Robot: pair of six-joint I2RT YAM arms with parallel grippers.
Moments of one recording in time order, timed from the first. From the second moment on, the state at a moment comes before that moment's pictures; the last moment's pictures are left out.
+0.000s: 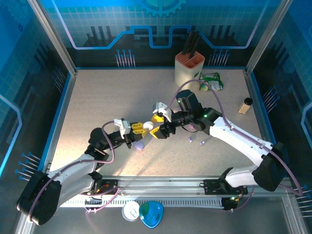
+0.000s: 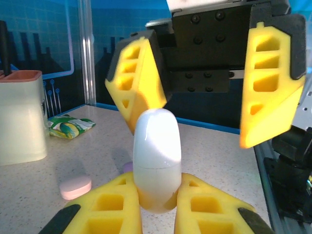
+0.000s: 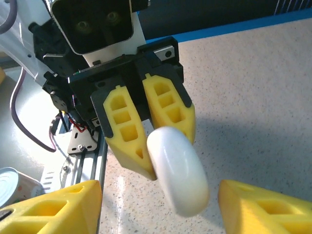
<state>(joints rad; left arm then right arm) -0.43 0.96 0.20 0.89 0.72 -0.14 0.72 1.33 1.13 -0.42 -0.72 -0.32</state>
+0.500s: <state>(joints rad) -0.43 0.94 0.22 0.84 0.77 -0.14 0.71 1.34 1.13 -0.38 -0.75 -0.40</state>
